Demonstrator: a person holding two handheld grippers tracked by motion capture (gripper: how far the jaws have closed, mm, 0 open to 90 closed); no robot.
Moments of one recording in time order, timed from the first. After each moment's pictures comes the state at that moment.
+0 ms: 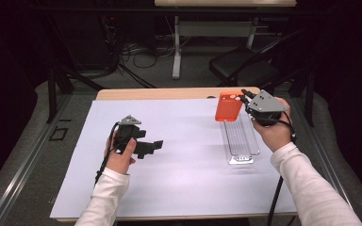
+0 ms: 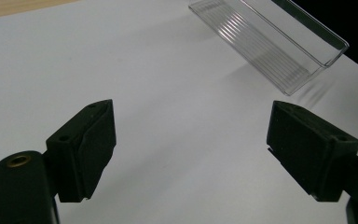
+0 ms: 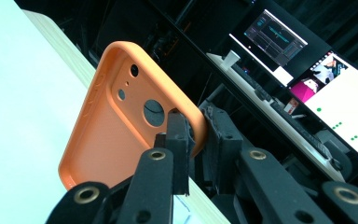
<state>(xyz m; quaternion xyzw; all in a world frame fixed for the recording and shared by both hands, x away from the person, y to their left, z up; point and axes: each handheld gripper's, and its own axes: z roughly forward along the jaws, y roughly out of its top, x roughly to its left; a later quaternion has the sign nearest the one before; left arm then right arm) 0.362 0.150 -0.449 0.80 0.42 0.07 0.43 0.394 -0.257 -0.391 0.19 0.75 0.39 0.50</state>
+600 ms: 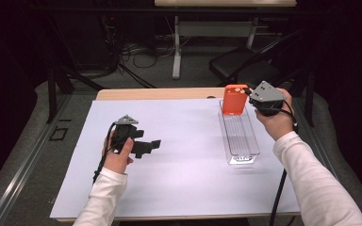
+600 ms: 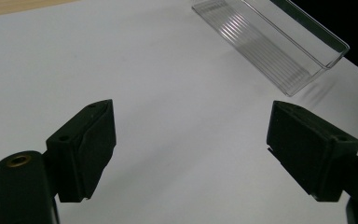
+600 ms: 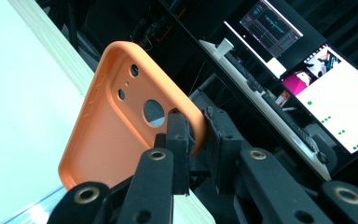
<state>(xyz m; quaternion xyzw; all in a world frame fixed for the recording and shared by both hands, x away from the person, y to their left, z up) 0.362 0.157 -0.450 0.80 0.42 0.07 0.43 0.426 -0.272 -0.390 0.19 0.76 0.36 0.51</state>
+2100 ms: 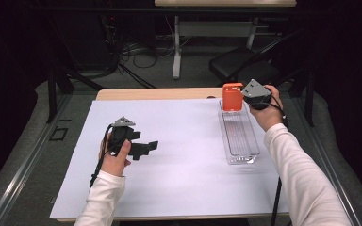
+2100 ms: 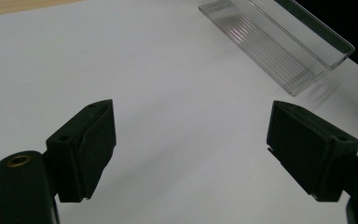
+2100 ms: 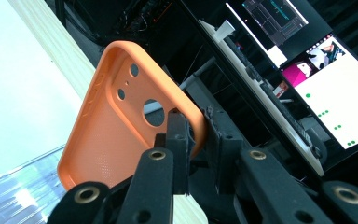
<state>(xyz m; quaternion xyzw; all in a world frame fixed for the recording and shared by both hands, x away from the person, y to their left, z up) 0.354 0.163 -0.447 0.79 0.43 0.08 0.43 0.483 -0.272 -0.430 0.19 0.77 0.32 0.52</state>
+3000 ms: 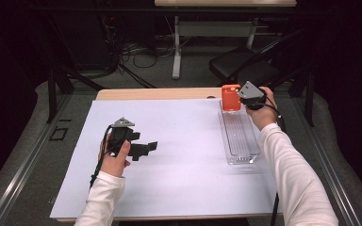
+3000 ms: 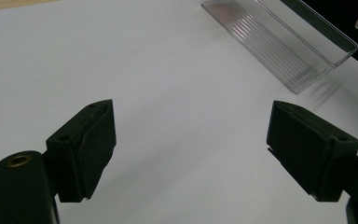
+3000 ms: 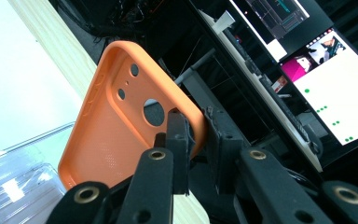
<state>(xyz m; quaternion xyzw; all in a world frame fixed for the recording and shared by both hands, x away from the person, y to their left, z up) 0.354 0.164 -0.450 0.79 0.44 0.08 0.43 0.505 -0.272 -0.456 0.19 0.77 0.31 0.52</state>
